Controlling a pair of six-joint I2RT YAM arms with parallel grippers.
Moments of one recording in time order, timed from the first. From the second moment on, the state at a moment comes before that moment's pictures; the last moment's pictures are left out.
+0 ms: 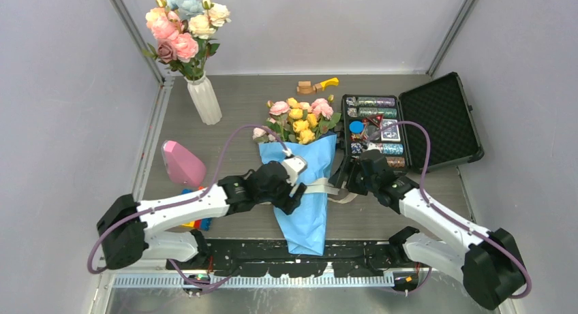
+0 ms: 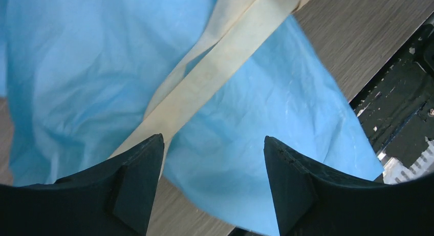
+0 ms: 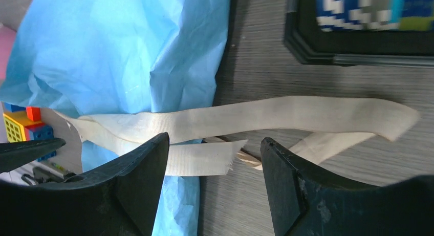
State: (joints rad) left arm -1.01 1.18 0.74 -0.29 -0.07 -0.28; right arm 0.52 0.95 0.49 -0.28 -0.03 0.75
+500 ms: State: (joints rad) left arm -1.14 1.45 0.85 -0.14 -0.22 -0.04; right arm 0.63 1.14 0.54 -0.13 -0.07 0.74
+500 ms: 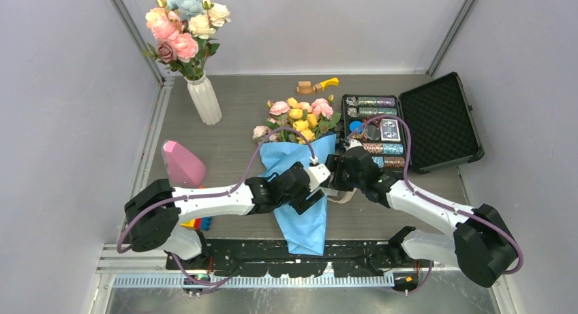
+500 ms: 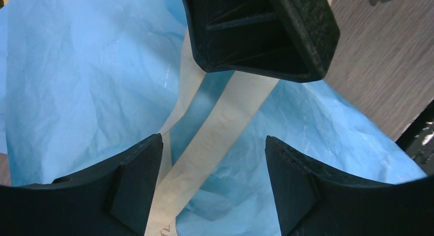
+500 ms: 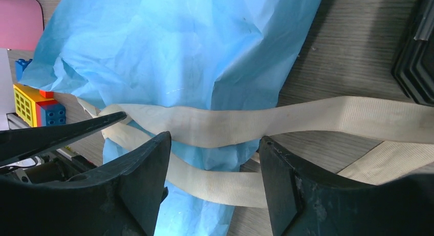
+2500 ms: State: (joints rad) left arm -0.21 0.95 0.66 -0.38 -0.12 -0.48; right arm 0.87 1.42 0.83 -0.05 -0.07 0.17
